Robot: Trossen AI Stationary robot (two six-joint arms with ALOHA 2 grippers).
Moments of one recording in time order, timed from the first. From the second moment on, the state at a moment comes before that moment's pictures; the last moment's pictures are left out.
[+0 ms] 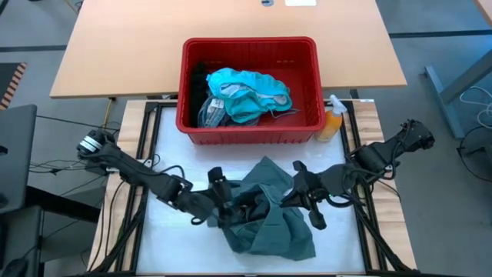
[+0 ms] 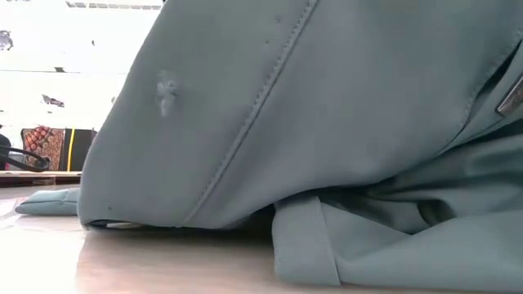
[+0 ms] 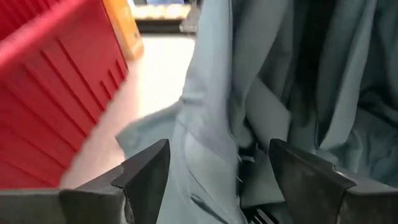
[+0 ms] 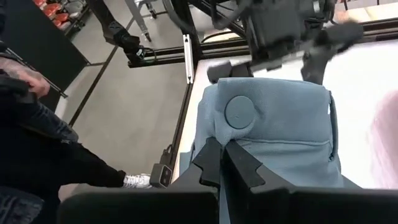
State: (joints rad) left arm -0.47 1.53 1.14 -0.19 -0.63 -0.31; right arm 0.52 1.34 1.52 -0.67 0.18 0.40
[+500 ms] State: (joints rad) left arm -0.46 1.58 1.16 -0.24 -0.57 -0.55; right arm 0.51 1.34 1.52 -0.65 0.18 0.37
